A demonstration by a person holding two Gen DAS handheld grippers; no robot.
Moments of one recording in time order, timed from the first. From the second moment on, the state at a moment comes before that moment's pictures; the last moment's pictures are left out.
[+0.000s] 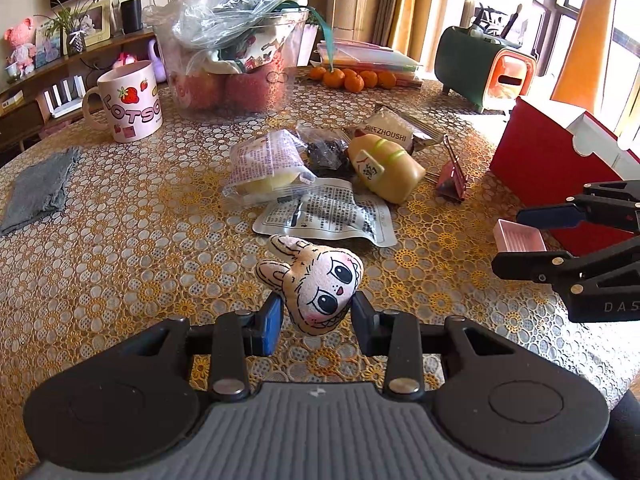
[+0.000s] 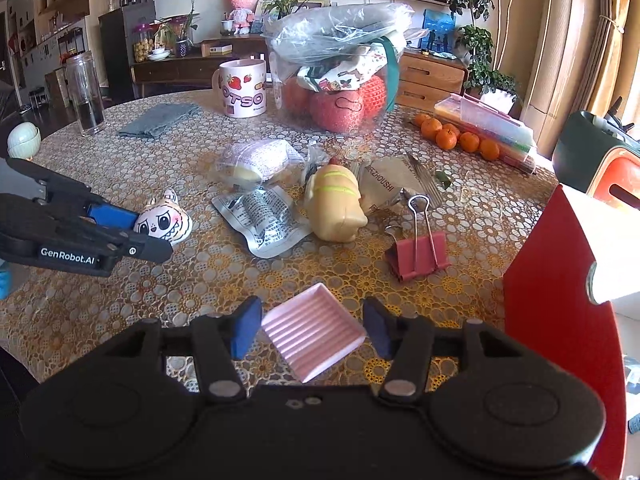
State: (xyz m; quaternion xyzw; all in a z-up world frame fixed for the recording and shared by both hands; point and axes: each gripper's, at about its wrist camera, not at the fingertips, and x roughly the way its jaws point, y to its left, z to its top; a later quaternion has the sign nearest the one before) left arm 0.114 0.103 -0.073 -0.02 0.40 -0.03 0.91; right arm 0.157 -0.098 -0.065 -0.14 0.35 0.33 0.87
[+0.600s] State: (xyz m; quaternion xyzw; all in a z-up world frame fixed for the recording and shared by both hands) left arm 0.094 0.036 -0.028 0.00 0.38 -0.08 0.92; right arm 0.134 -0.153 -0.012 -0.10 0.32 0.32 0.89
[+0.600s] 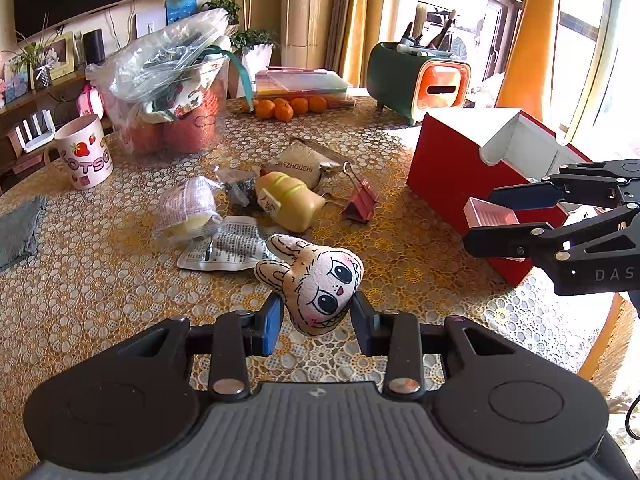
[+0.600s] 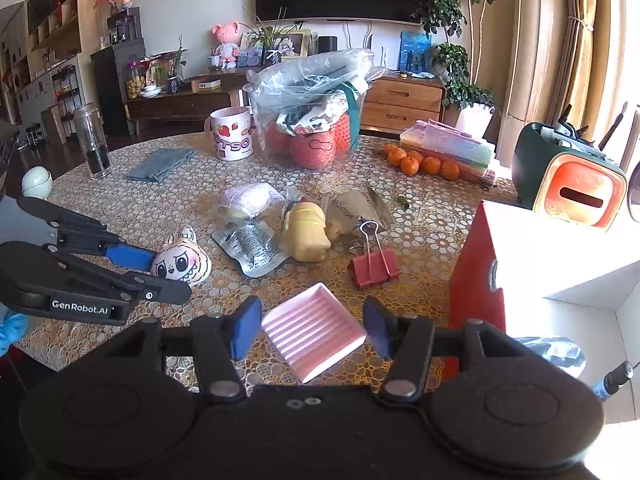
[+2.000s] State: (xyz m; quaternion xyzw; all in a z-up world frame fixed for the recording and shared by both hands) left arm 0.202 -0.170 0.014 0.10 0.38 -0.21 0.90; right arm 0.213 -0.340 -0.001 -0.02 0.32 0.16 0.93
